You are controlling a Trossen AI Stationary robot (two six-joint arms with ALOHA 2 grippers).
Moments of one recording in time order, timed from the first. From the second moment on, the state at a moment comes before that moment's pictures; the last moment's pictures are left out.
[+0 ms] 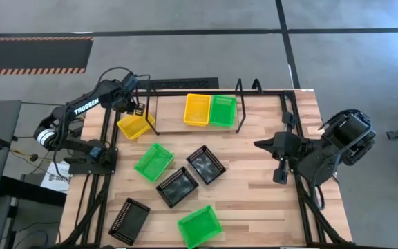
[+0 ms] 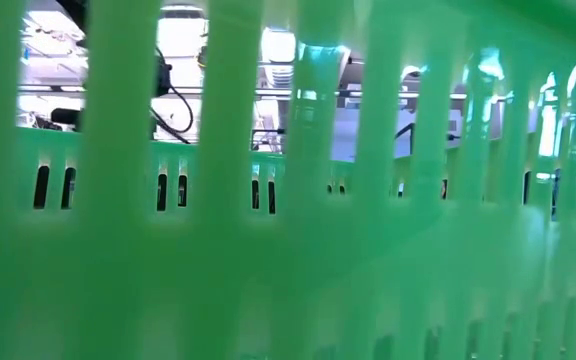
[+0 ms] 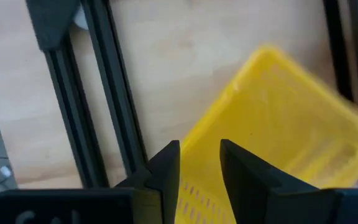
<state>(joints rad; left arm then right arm) 0.95 1.31 0.96 -1.06 -0.21 -0.38 0.68 1.57 2.26 -1.57 0.83 0.49</state>
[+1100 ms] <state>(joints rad) 0.68 0.45 0.96 -1.36 -0.06 -0.46 0.33 1.71 2.26 -1.52 0.52 0.74</state>
